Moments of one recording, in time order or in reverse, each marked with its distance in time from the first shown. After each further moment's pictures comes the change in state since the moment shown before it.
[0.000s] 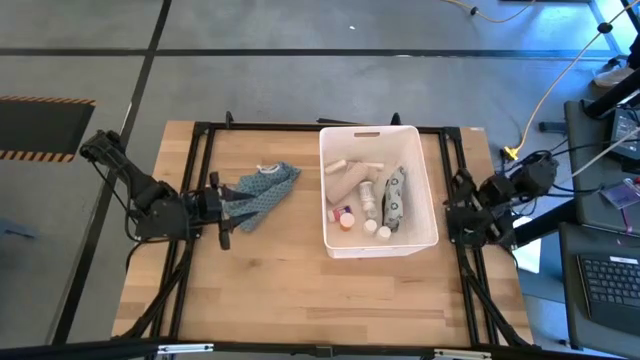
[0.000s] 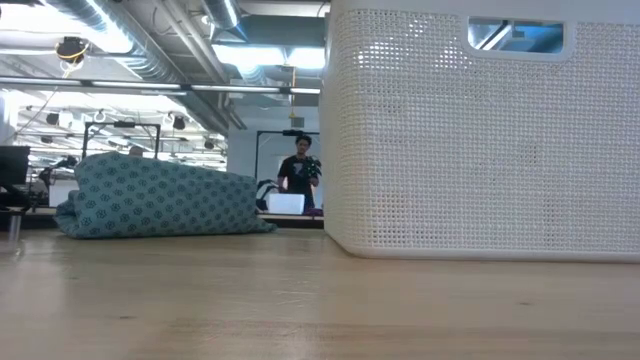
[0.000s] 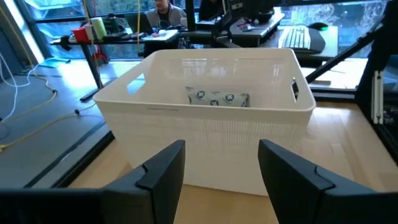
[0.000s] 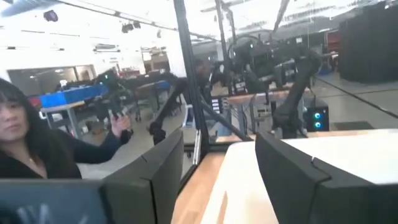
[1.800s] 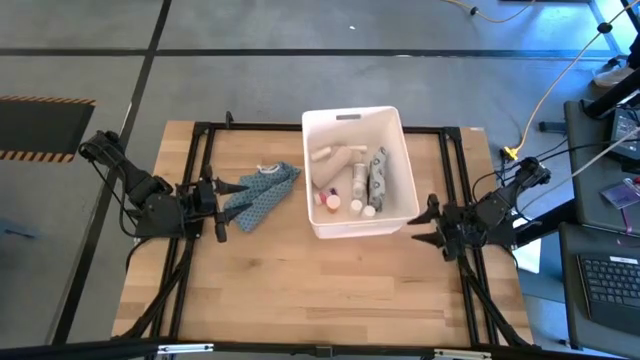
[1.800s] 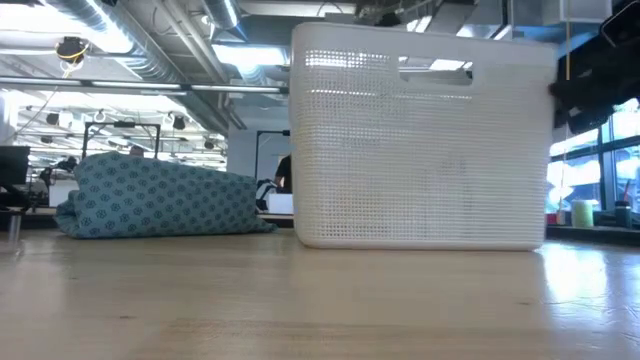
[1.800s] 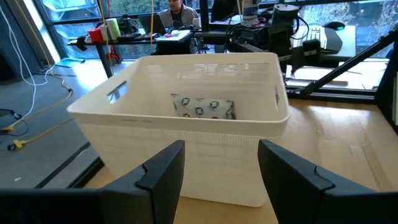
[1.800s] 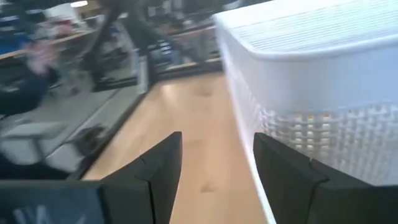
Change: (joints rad) left arm 0.009 -0.065 0.001 -0.083 -0.040 -0.009; right arm -0.007 -0.024 -0.417 0.085 0.181 0.157
